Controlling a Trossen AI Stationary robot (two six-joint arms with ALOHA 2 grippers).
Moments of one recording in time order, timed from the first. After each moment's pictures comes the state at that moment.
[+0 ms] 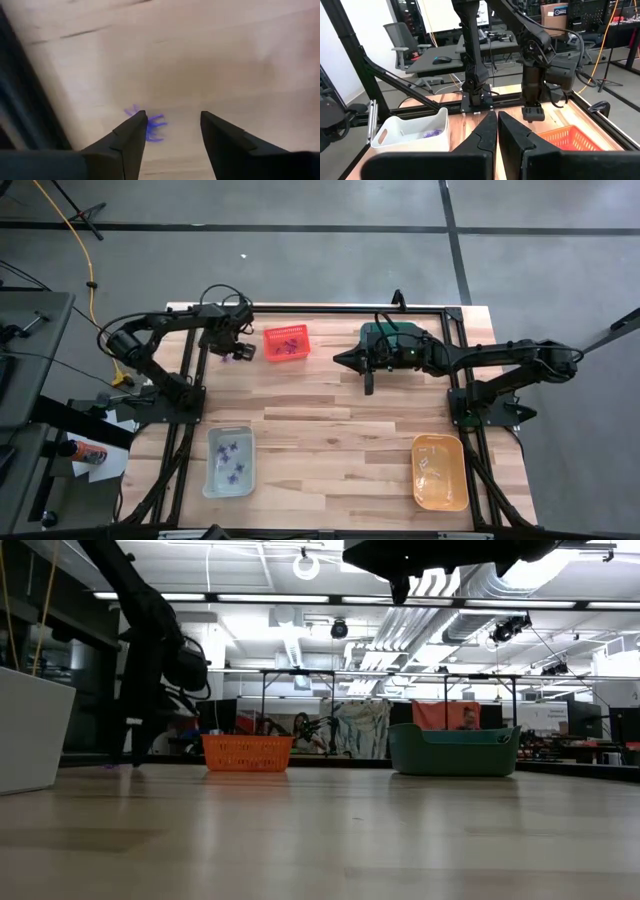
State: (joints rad) left arm 0.88 1.56 0.78 -0.85 -0.10 -0.45; right arm -0.13 1.28 0.83 0.38 -0.12 0.10
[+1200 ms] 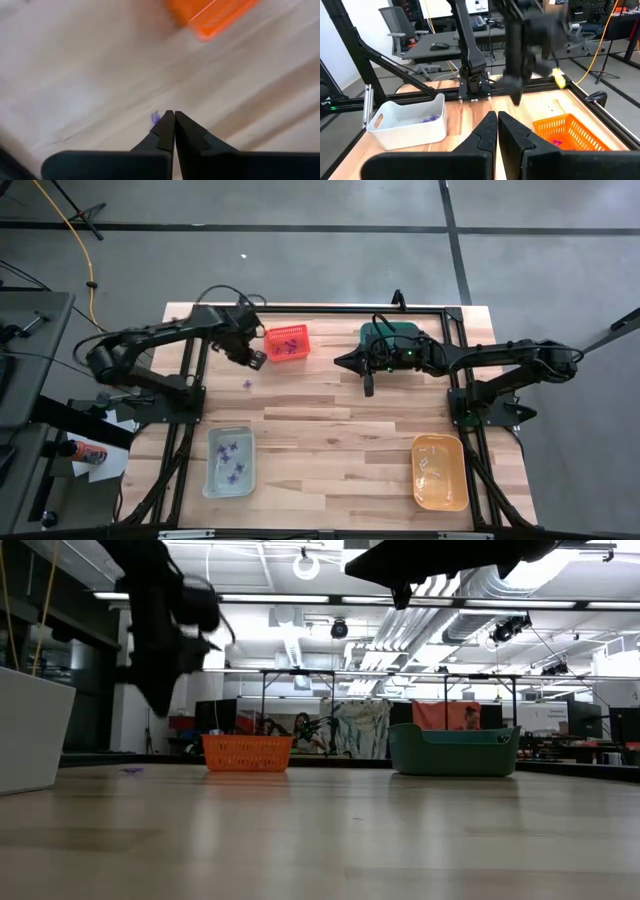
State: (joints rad) left arm 0.64 1.34 0.88 -0.96 0.13 -0.44; right arm -0.13 1.28 0.83 0.31 -0.12 0.07
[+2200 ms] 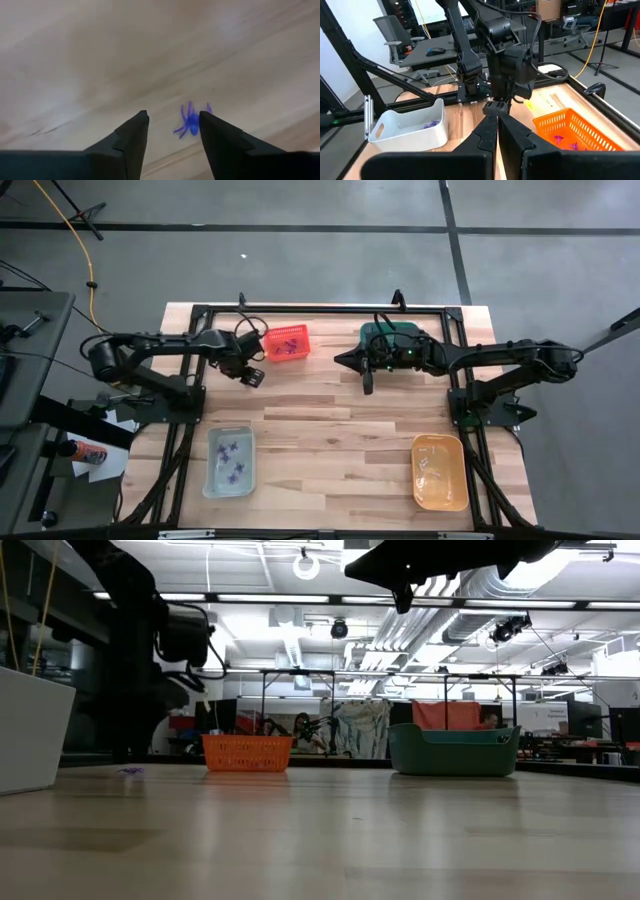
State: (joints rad) left arm 0.50 1.36 0.64 -0.76 0.02 -0.60; right arm -0.14 1.28 0.83 0.31 -0.11 0.15
